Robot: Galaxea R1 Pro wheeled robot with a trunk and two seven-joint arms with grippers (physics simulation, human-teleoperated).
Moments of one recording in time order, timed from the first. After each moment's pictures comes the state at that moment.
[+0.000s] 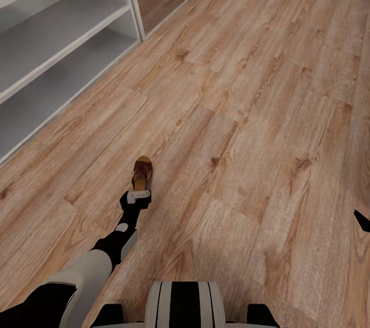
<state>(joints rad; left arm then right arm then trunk) -0.85 -0.07 -0.05 -0.30 0.02 -0.45 0.14 -0.31 -0.21 -0.92 -1.58 0.18 0.34 0.69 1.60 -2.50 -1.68</state>
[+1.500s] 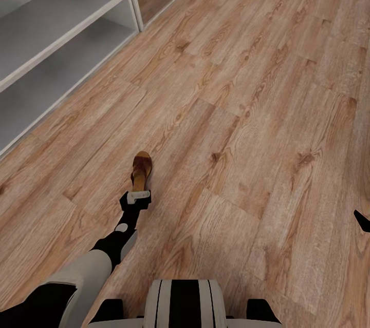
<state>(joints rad) -0.85 -0.07 -0.05 -0.29 0.02 -0.45 0.14 -0.31 -0.21 -0.92 -1.58 0.18 0.34 0.69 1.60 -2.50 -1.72</state>
